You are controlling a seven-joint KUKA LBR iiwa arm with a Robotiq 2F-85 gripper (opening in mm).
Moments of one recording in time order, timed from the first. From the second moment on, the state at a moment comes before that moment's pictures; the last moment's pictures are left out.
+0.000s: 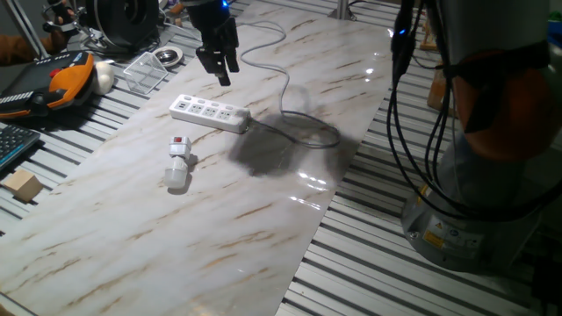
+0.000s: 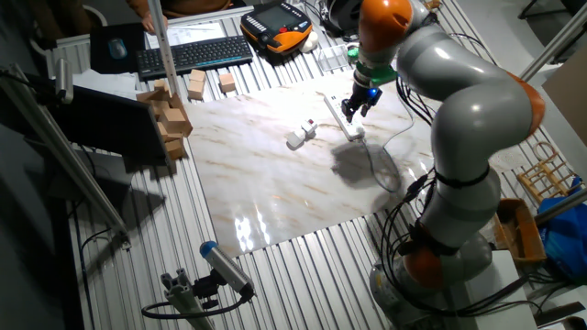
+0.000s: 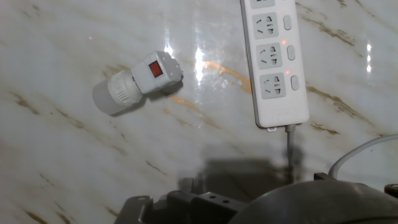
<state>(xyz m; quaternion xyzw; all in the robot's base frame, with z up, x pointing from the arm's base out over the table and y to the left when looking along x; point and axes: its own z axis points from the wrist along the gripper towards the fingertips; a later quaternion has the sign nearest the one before) 0.514 0.000 0.236 0.10 -0.99 -0.01 0.11</state>
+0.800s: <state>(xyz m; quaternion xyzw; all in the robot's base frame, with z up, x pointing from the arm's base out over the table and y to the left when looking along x) 0.513 0.000 0.236 0.08 -0.99 0.01 0.10</state>
